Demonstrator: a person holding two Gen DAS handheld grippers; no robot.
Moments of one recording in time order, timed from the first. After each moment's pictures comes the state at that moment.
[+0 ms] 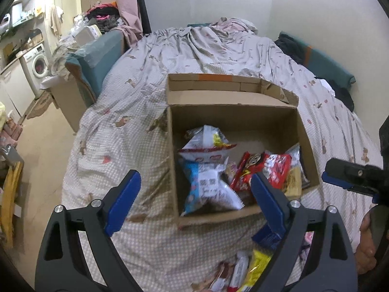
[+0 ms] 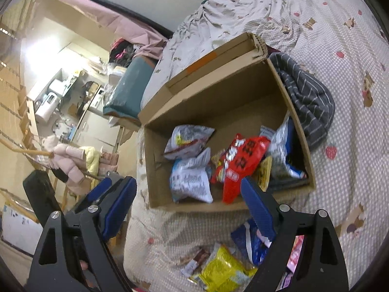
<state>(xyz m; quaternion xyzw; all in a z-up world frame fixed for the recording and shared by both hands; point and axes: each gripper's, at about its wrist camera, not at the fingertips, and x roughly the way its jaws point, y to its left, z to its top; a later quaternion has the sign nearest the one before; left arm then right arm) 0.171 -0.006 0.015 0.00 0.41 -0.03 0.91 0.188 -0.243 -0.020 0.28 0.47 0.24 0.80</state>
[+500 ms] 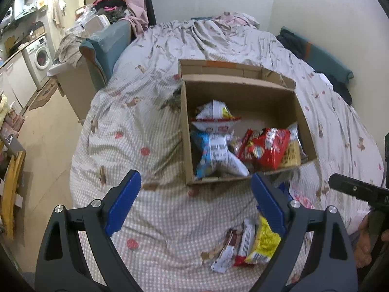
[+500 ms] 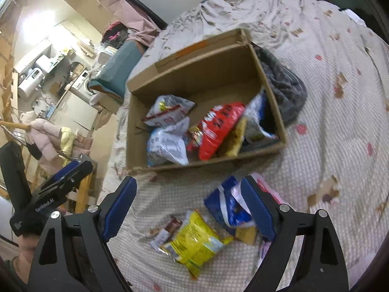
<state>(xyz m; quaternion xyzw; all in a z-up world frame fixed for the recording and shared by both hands) 0.122 0.016 0.009 -0.01 0.44 -0.03 0.90 0.128 -0.245 -0.029 0.21 0.49 0.19 0.83</state>
